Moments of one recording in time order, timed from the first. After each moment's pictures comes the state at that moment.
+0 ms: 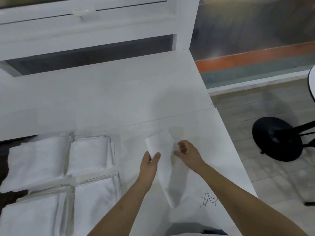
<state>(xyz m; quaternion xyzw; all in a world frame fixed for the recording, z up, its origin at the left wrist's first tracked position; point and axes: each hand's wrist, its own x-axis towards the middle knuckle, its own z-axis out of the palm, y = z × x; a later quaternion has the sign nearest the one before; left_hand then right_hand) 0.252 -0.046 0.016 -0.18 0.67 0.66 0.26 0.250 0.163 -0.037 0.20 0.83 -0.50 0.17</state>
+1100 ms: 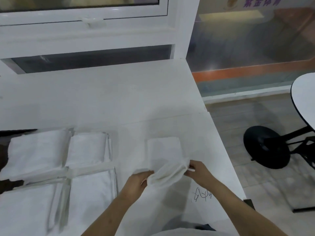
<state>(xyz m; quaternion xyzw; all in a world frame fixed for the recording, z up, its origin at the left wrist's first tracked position) 0.312 -0.120 -0.049 0.22 0.88 0.39 0.18 0.341 0.191 0.011 0.13 0.81 -0.54 0.21</state>
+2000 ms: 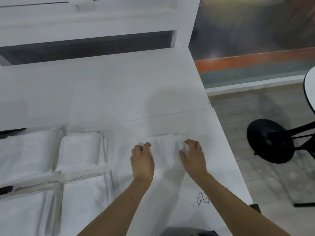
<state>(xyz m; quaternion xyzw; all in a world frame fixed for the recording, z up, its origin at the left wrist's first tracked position) 0.249 -0.035 -0.040 0.00 0.97 0.22 0.06 0.278 0.174 -0.048 0.17 0.94 -0.29 0.01</state>
